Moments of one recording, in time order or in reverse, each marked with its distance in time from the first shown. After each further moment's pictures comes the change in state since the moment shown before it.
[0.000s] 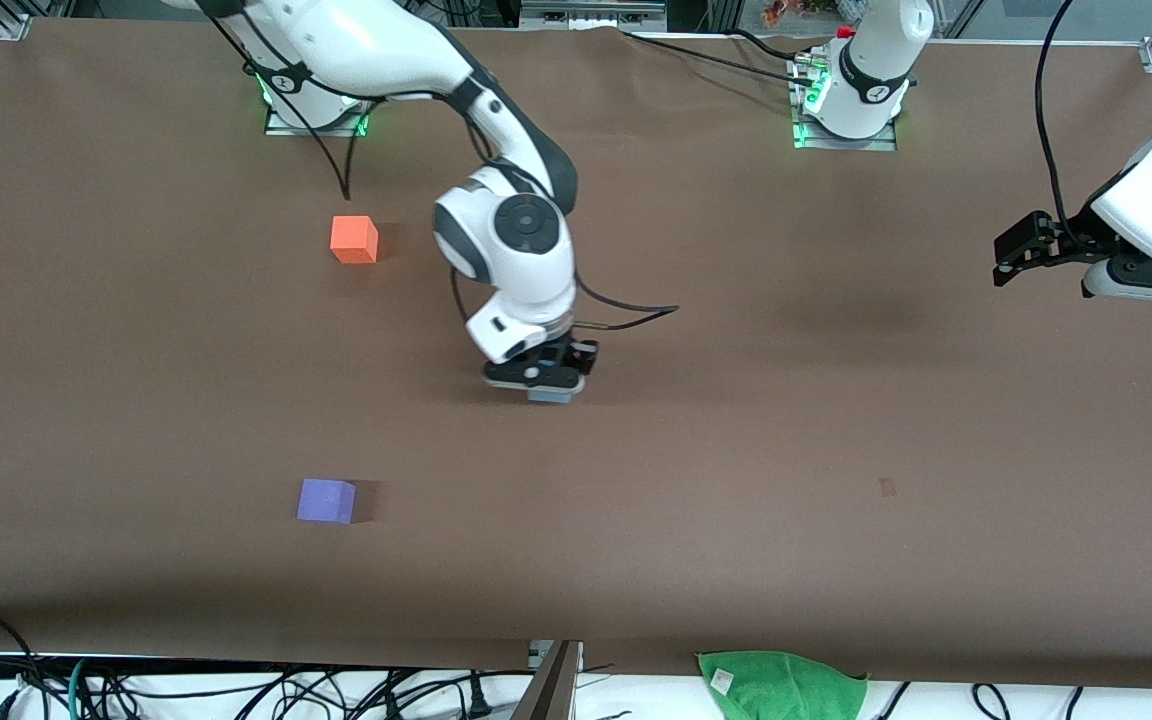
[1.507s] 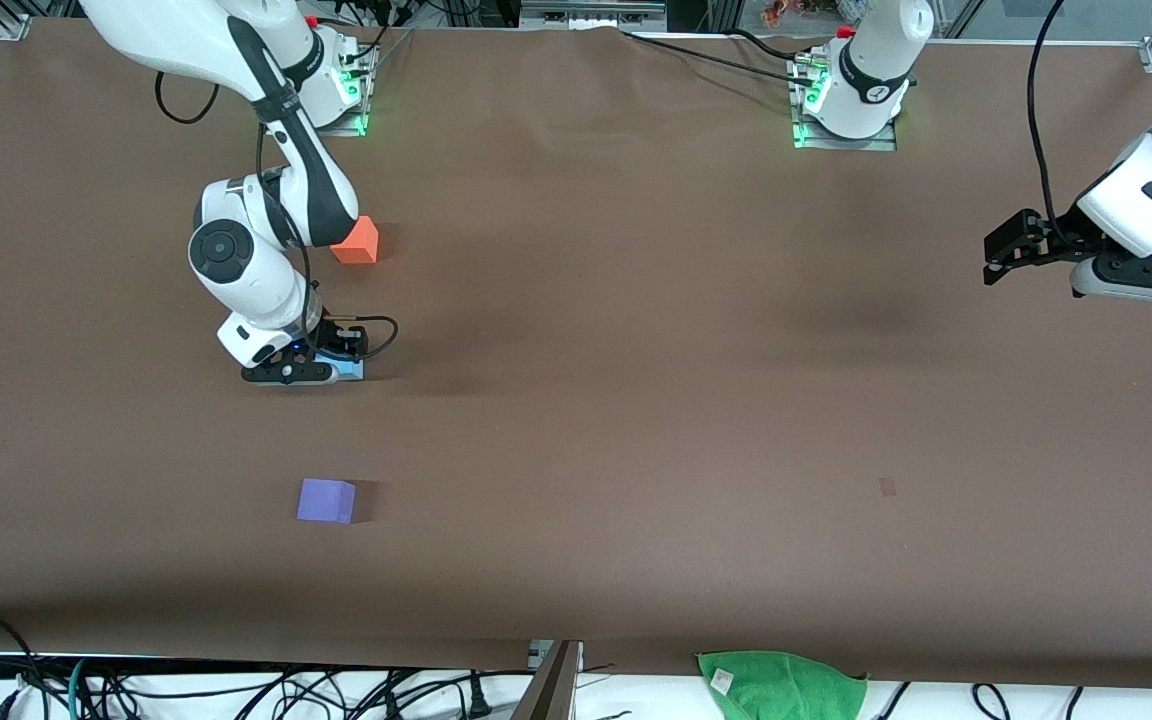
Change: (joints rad) left arm 0.000 0.002 -0.019 0.003 0.000 -0.006 -0.004; right arm -0.315 -0.334 -0.104 -0.813 0.138 0.439 -0.633
